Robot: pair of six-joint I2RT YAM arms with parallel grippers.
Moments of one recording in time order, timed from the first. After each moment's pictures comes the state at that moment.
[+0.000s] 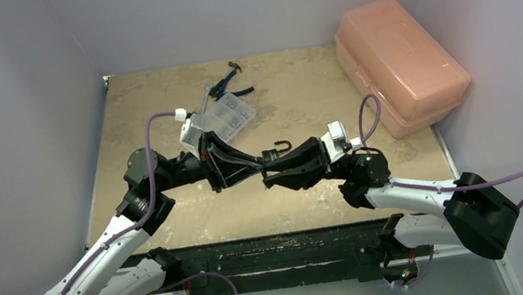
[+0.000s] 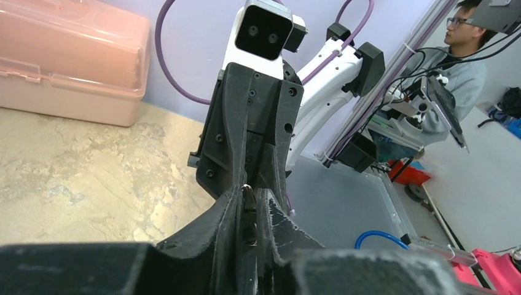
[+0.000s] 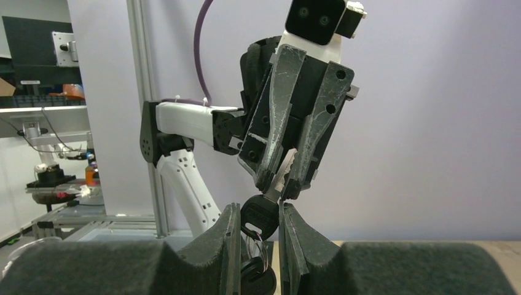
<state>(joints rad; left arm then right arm) -0.66 0.83 0.79 0.29 0.79 -0.59 0.82 1.18 0.45 1.51 -0.65 0.59</state>
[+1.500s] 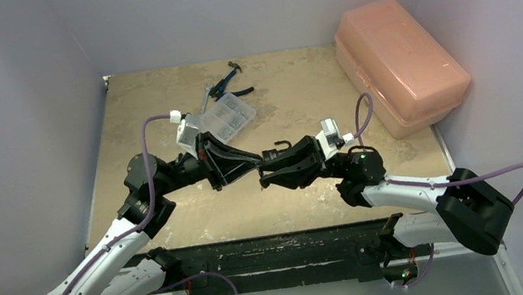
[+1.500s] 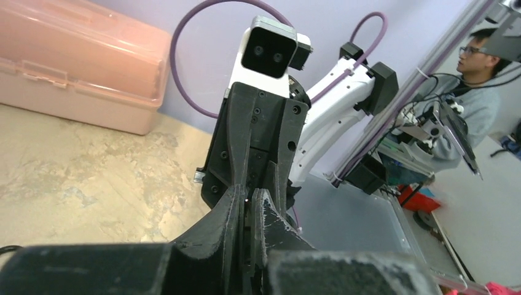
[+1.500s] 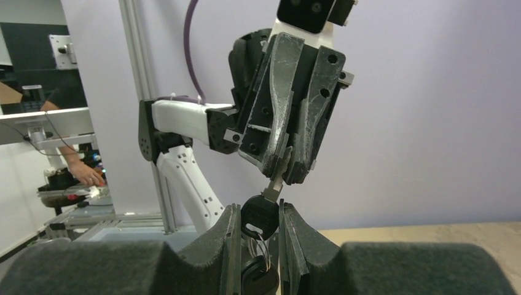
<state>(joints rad) -0.66 0.81 0.74 0.36 0.72 -0.63 0.82 1.22 0.46 1.51 -0.66 0.63</state>
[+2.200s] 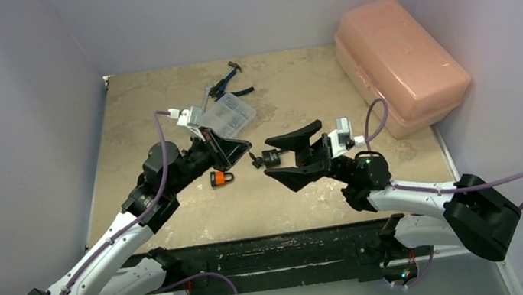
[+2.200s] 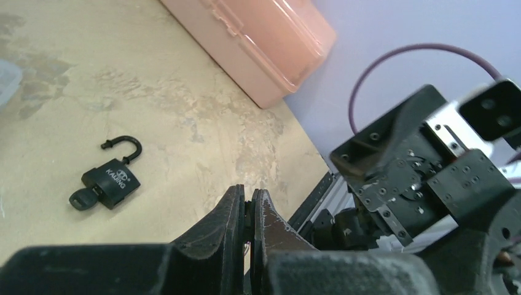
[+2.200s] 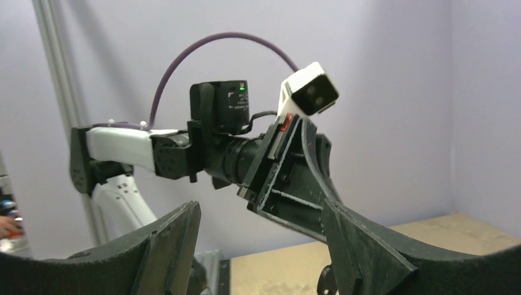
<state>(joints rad) -0.66 0.86 0.76 0.04 0.25 -0.68 0.81 1.18 0.40 1.50 -0.45 0.55</state>
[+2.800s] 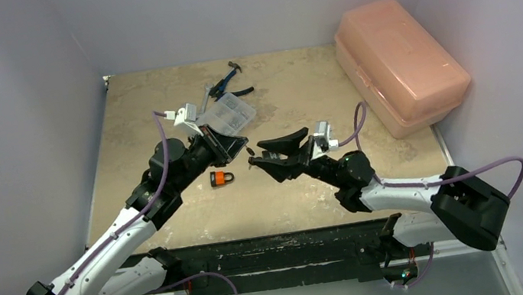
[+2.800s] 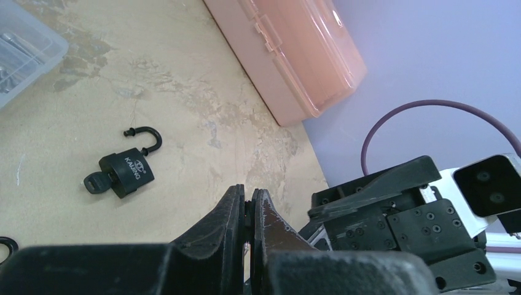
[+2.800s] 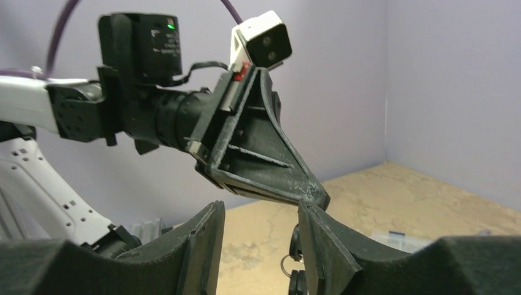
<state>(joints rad) -0.66 0.90 0.76 0.00 0.07 -0.81 0.86 1.24 0.40 1.36 -0.28 0.32</state>
